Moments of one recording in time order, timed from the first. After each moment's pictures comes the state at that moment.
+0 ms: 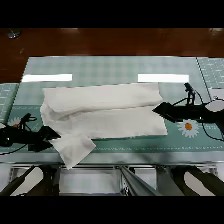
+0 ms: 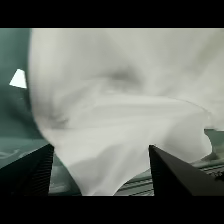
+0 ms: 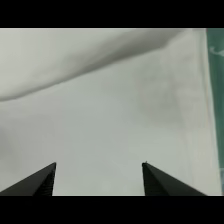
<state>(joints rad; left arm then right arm) 0.56 -1.04 0.41 1.03 -1.34 -1.32 -0.16 -1.05 0.60 -0.80 0.97 1.33</state>
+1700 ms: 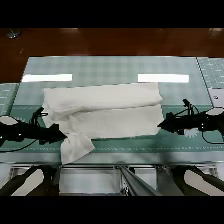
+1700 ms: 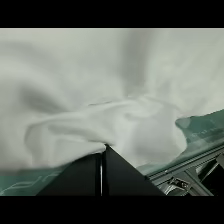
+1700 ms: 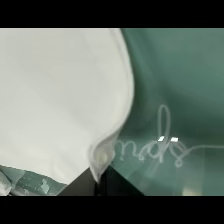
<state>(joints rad) 0.36 -1.05 0.42 0.89 -1.26 -1.23 -0.32 -1.20 0.54 -0.79 1.16 1.28</state>
